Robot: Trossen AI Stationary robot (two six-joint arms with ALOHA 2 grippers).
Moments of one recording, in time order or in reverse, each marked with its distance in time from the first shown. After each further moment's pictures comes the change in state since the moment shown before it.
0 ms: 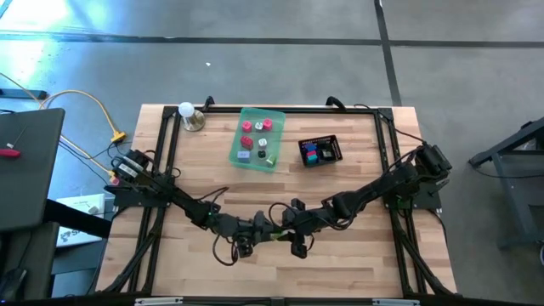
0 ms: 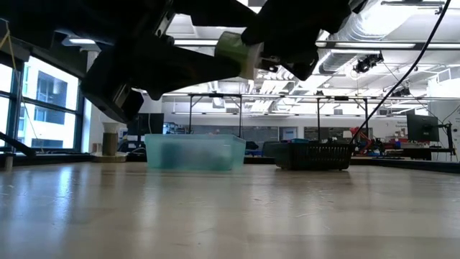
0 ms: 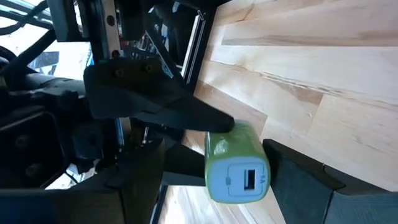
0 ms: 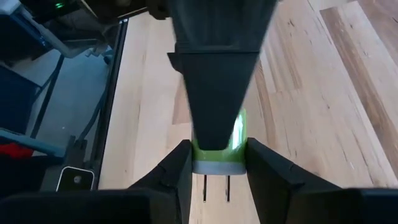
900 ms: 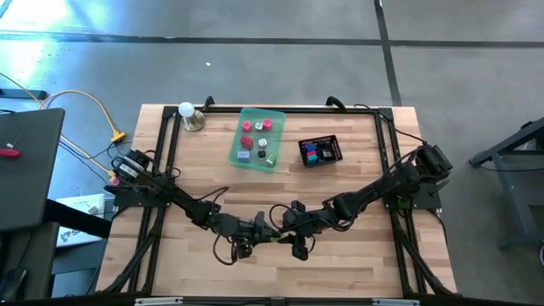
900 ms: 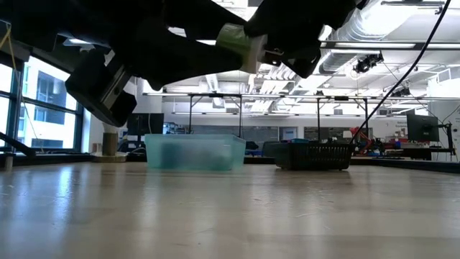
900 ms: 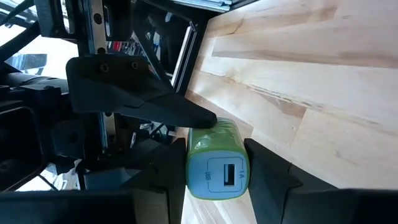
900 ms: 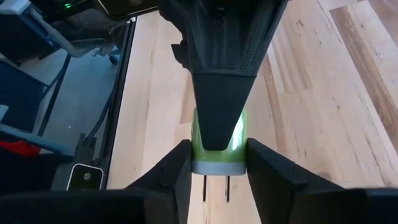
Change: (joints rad) left arm 0.000 0.003 0.000 0.000 0.068 -0.046; right arm 0.000 -0.002 0.001 0.003 -0.001 0.000
